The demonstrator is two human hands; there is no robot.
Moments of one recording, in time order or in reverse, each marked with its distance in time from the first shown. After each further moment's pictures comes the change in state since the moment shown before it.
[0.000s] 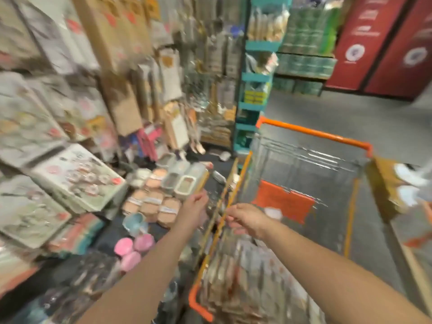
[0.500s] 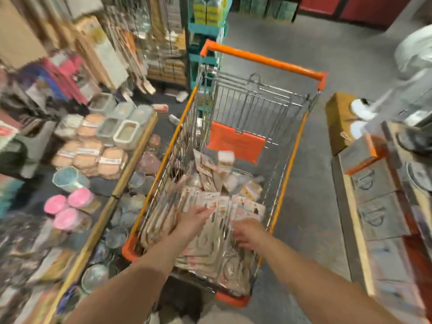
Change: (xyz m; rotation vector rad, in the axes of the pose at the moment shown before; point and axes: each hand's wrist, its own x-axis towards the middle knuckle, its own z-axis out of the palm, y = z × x) left_hand -0.060 -0.131 0.171 0.218 -0.346 -0.436; right_hand -0.077 0.210 -0.115 0.160 0.359 0.503
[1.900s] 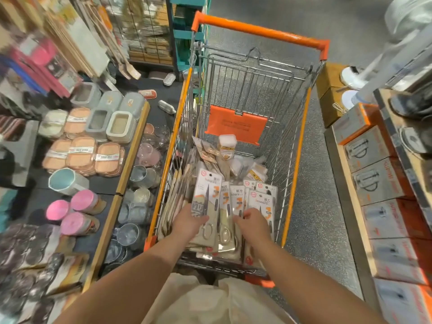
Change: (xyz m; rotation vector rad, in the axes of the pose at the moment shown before) left_hand -0.002 -0.022 -0.046 0.323 0.077 -0.033; right_hand -0.021 0.018 0.066 -0.312 0.384 -0.190
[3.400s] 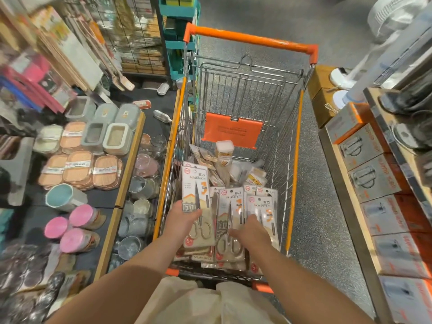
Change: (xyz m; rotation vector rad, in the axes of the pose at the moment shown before) left_hand 0.031 -0.011 -0.026 -0.286 0.056 0.133; right_hand 0.002 -0.015 0.011 -0.217 -0.086 0.165
